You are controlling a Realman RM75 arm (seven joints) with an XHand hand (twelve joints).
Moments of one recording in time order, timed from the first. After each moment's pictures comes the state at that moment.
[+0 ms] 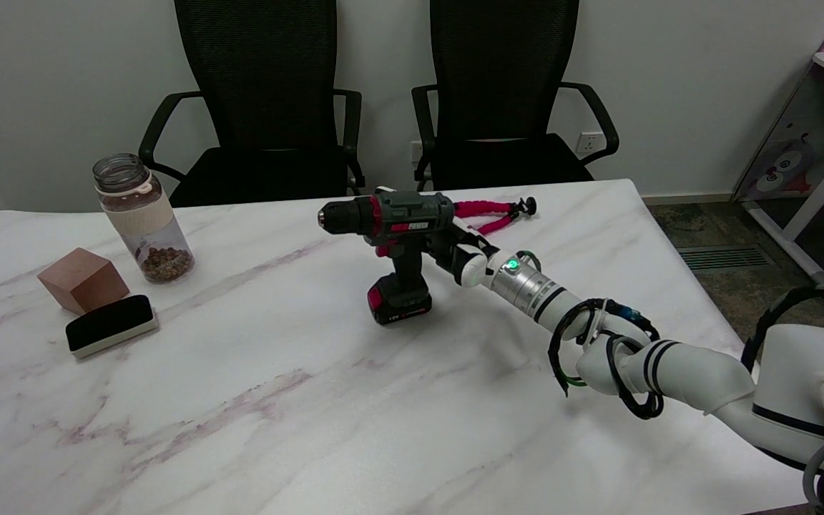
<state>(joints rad) 0.62 -1.12 0.51 -0.52 -2.59 0.85 1.89</state>
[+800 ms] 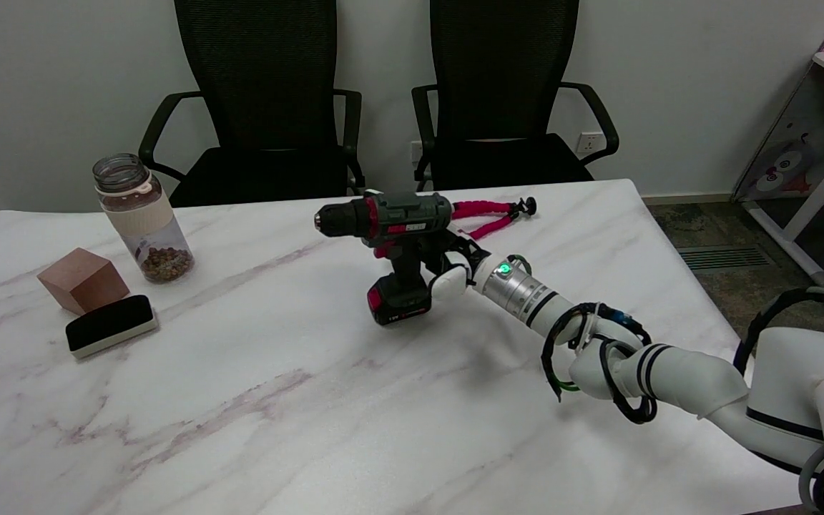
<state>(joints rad) 0.62 -1.14 0.50 -0.53 -2.60 0.87 1.90</state>
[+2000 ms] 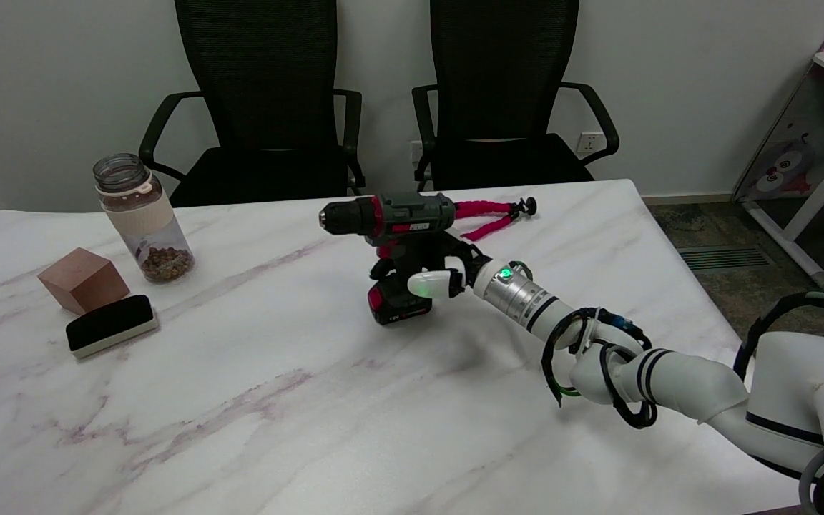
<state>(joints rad) 0.60 -1.14 0.51 -0.52 -2.59 0.85 1.92</state>
